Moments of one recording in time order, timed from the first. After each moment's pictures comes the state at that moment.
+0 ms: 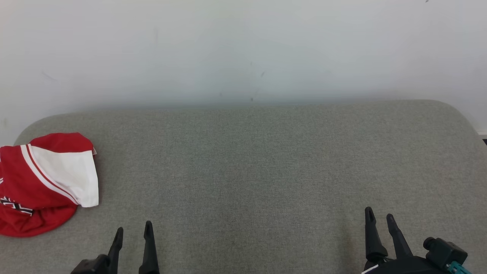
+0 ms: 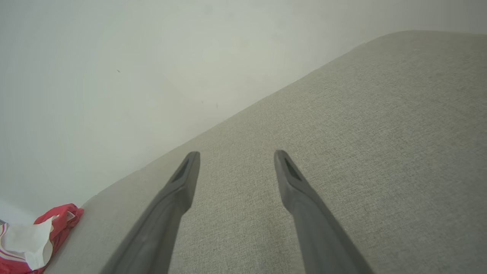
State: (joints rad) left arm 0.00 0.07 -0.09 0.19 -0.40 0.01 -0.17; right arm -0.02 -0.05 -0.07 0.27 0.53 0.13 -0.17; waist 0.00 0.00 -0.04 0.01
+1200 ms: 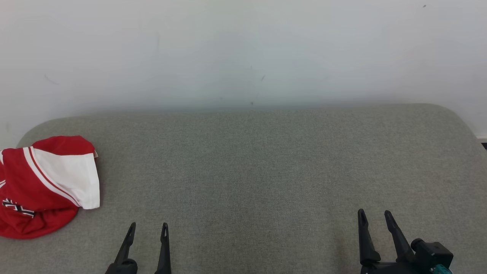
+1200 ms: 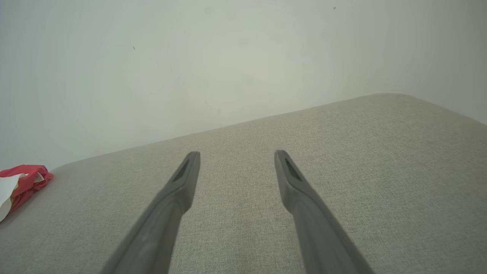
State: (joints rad) left arm 0.01 0.08 -0.15 0.19 -0.11 0.03 -0.25; right arm -0.01 -0.05 -0.06 0.27 0.23 0.13 -0.25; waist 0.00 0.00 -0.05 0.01
